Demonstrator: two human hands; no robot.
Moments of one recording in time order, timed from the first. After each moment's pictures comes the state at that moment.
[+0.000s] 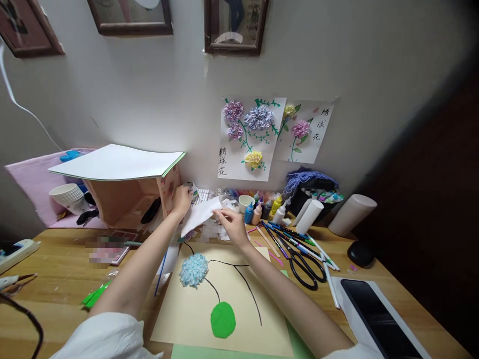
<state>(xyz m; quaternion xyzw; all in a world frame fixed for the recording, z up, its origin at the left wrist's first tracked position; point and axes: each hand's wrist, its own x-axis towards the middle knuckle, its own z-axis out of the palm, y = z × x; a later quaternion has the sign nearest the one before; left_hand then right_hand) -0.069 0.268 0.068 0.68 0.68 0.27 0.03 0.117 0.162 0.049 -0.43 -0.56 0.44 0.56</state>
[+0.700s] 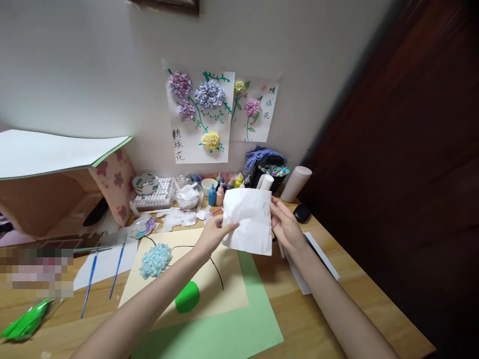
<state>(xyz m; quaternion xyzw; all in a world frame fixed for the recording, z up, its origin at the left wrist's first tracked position) 0.117 0.088 0.062 0.56 0.36 0.34 0.67 0.311 0.049 0.064 -0.48 -0.39 0.42 0.66</state>
